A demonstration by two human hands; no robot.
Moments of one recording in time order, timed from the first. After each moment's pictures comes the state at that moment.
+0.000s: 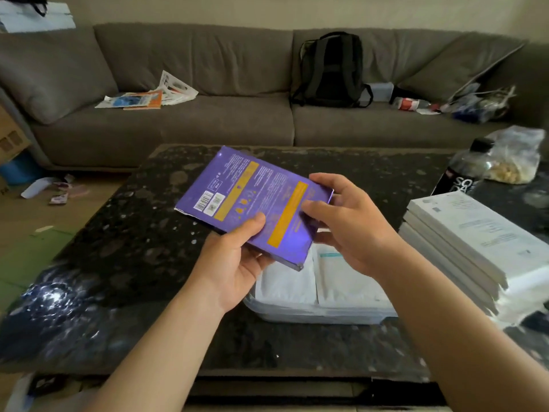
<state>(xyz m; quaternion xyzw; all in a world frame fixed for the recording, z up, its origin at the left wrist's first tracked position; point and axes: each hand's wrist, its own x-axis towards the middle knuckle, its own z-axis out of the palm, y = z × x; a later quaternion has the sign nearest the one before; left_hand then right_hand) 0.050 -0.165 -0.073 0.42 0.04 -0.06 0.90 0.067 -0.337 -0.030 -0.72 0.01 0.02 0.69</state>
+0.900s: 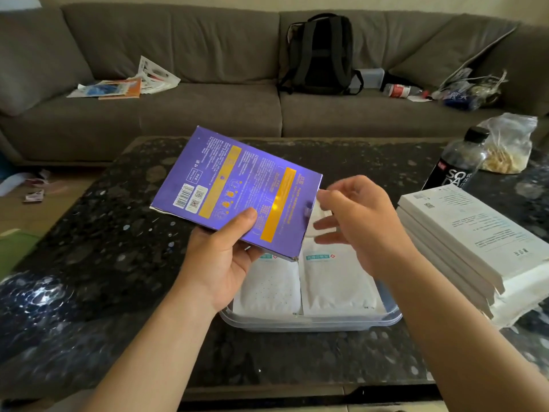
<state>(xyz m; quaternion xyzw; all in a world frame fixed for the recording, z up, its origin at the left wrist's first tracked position) 0.076 -0.183 -0.088 0.43 -0.02 -0.03 0.90 0.077 -0.374 -0.037 -0.74 0.06 -0.04 0.67</state>
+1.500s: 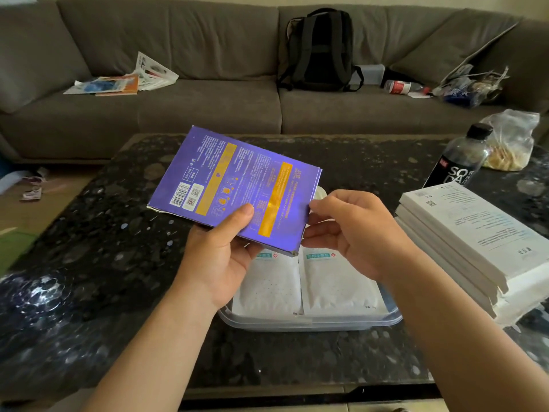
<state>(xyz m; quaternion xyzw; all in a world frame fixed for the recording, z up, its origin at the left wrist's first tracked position) 0.081 -0.183 -0.091 0.42 -0.02 -0.02 0.91 0.080 -0.371 -0.040 -0.67 0.07 0.07 0.73</state>
